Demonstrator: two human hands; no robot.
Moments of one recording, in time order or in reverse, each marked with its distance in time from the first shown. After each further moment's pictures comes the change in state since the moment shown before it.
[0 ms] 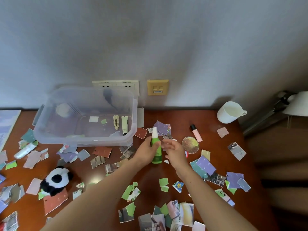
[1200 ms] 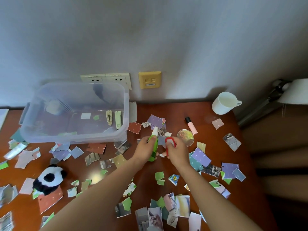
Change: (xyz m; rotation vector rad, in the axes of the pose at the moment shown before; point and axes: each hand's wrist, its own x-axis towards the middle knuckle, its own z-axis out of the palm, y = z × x) left_hand -0.008 0.005 0.022 -0.391 -0.003 -0.219; right_hand -0.001 0.020 -0.021 -0.305 0.157 -0.113
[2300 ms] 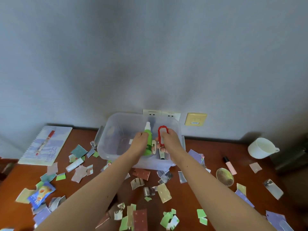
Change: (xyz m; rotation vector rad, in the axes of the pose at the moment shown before) left_hand -0.031 0.102 -0.198 -0.121 0.212 0.148; right_hand -0.027 -0.226 0.115 0.297 -0.268 -0.038
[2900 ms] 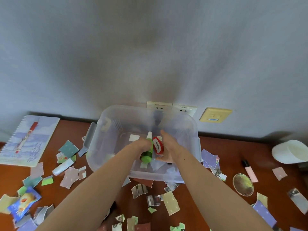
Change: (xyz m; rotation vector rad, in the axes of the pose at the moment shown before) left_hand 0.117 -0.043 -0.003 0.301 -0.085 -0.428; right_hand 0.105 0.045 0.033 0.285 -0.124 0.686
